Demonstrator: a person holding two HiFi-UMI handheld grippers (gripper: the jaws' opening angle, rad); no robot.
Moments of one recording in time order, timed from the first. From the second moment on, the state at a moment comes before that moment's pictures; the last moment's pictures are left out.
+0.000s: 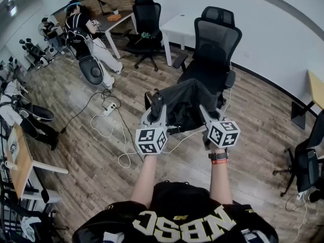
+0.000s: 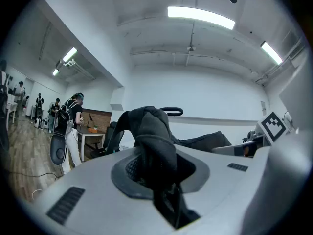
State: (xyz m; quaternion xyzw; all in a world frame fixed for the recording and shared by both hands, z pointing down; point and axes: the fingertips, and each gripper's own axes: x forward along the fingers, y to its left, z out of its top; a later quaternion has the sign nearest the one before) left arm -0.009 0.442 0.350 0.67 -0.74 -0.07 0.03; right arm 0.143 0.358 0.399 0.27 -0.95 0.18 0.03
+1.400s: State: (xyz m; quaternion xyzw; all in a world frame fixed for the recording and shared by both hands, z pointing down) left arm -0.163 0.269 0.387 0.70 -0.70 -0.12 0.08; right arm 0.001 0.205 0.419 0.32 -0.92 0.21 0.04
